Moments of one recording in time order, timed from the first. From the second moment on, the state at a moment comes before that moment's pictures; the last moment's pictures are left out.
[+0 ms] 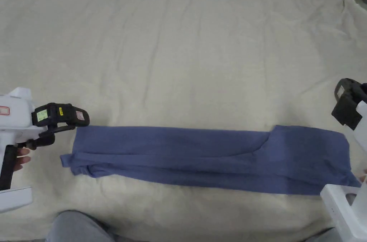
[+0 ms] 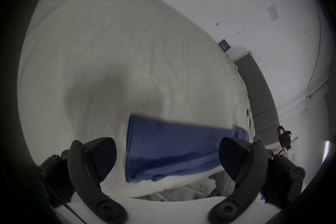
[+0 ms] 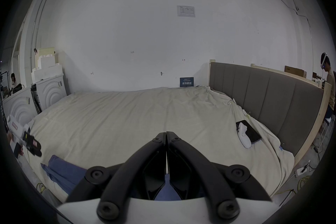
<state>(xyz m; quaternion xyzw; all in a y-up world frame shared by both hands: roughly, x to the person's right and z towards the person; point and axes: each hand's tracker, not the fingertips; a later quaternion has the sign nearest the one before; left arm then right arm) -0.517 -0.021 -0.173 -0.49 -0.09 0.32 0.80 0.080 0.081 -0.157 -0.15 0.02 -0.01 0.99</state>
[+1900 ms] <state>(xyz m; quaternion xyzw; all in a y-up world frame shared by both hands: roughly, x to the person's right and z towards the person) -0.174 0.034 -0.225 -0.52 -0.15 0.10 0.83 0.136 0.063 -0.124 -0.17 0.00 -0.06 0.98</state>
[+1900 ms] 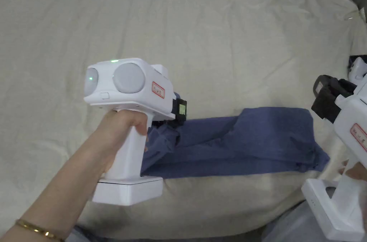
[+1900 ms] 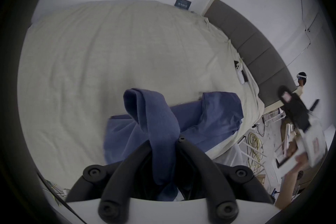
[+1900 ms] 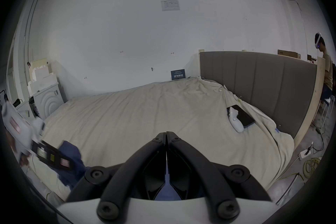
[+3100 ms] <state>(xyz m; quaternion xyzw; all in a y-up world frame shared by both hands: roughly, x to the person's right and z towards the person) -0.119 -0.067 -0.175 -0.43 -0.13 0.01 0.89 0.155 0.054 -0.132 -0.21 -0.03 -0.06 0.98</state>
